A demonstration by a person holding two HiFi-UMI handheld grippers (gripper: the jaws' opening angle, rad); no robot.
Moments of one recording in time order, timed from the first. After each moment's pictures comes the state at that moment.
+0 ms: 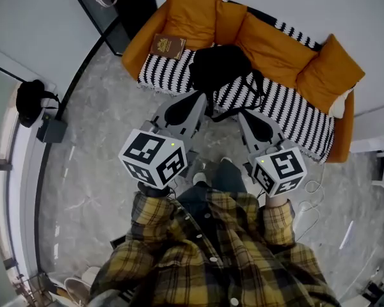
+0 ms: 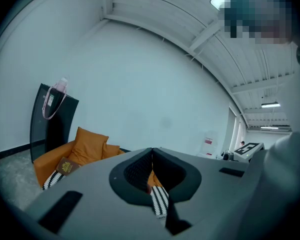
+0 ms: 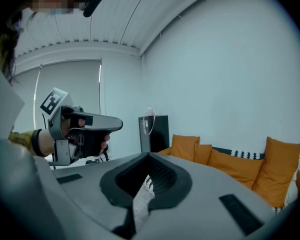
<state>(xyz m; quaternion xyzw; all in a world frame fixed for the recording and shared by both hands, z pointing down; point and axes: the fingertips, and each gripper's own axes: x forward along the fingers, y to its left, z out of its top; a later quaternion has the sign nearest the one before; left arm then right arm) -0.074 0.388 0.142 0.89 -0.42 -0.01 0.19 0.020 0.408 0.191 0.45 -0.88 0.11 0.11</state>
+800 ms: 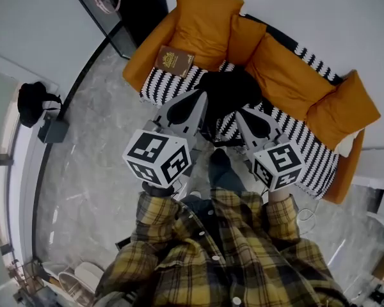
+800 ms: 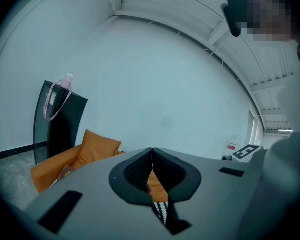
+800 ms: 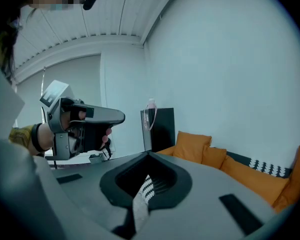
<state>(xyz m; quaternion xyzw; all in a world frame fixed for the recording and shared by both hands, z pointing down) -0.073 0.189 0.162 0.85 -0.48 -0.01 0.20 0.014 0.201 0.223 0.37 -0.91 0.12 0.15</state>
